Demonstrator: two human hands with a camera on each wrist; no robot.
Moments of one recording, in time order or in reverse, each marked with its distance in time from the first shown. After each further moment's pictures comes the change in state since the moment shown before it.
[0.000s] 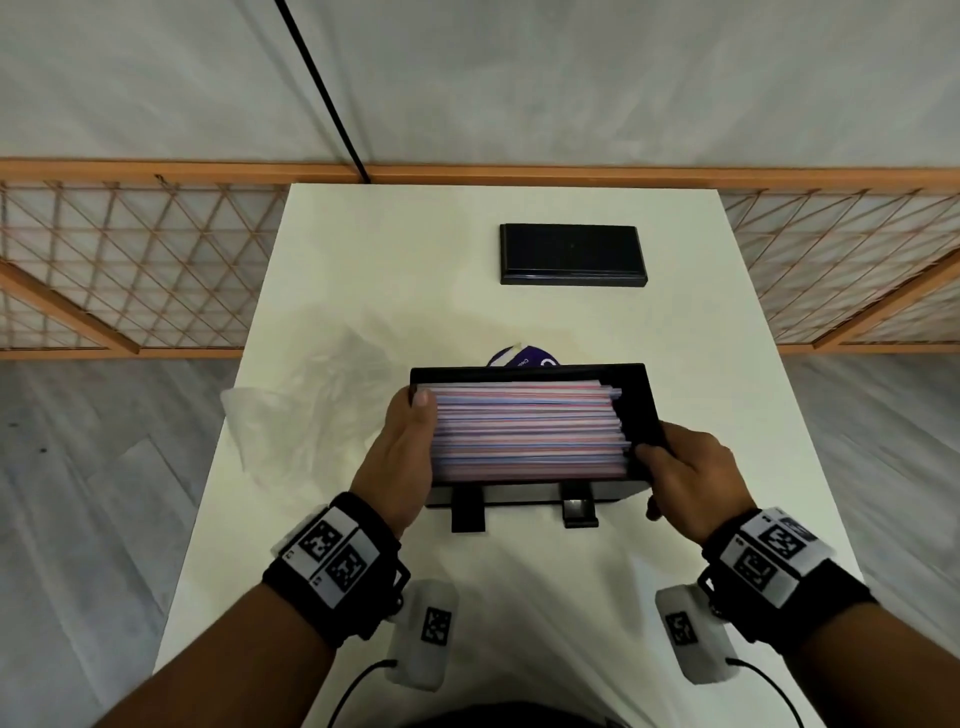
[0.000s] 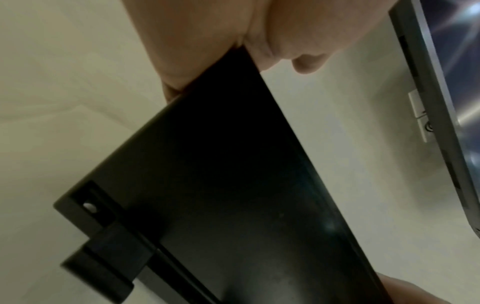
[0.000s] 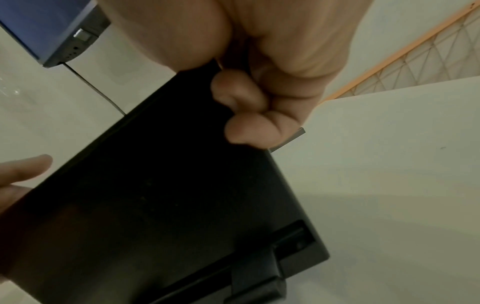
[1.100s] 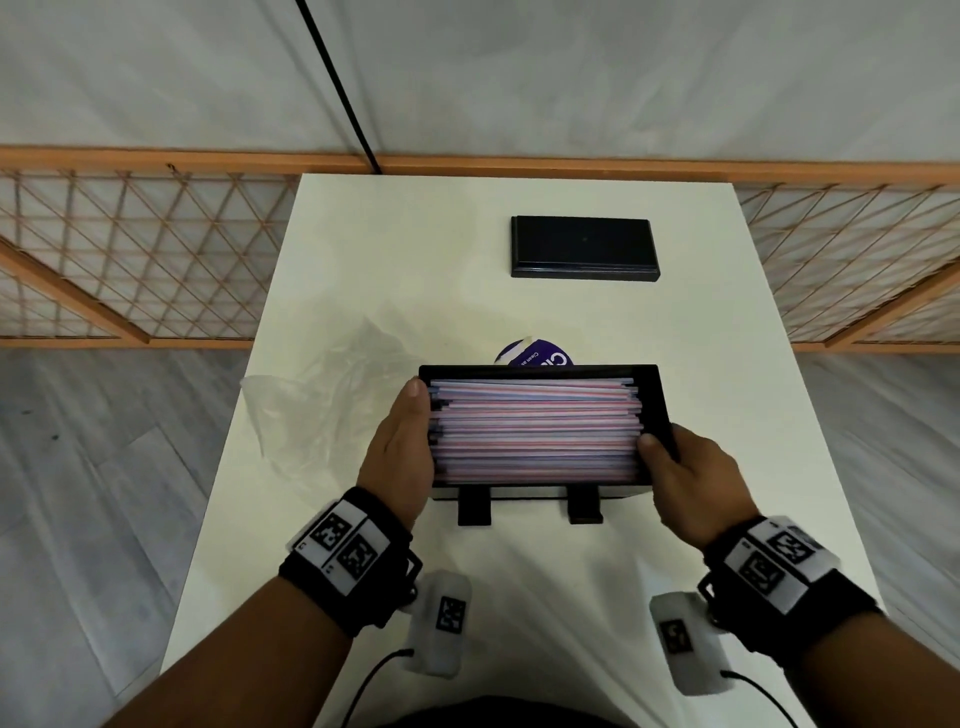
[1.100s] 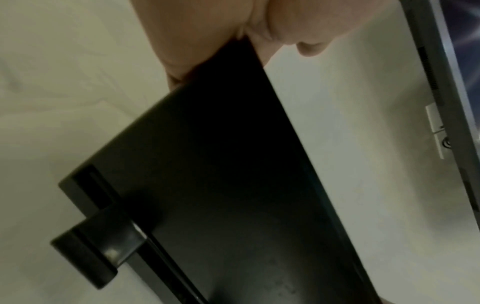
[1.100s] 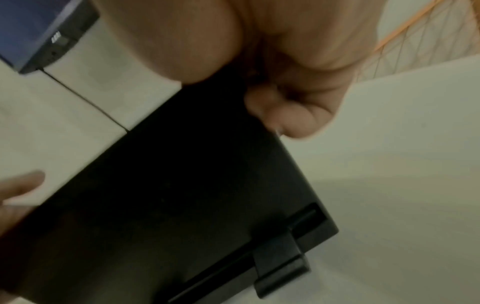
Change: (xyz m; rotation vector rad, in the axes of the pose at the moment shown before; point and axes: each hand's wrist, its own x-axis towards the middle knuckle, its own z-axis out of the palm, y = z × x) left_hand 0.001 -0.010 0.002 -0.150 0.086 0.033; right_hand -0.006 0.000 0.011 -0.107 0.043 -0.010
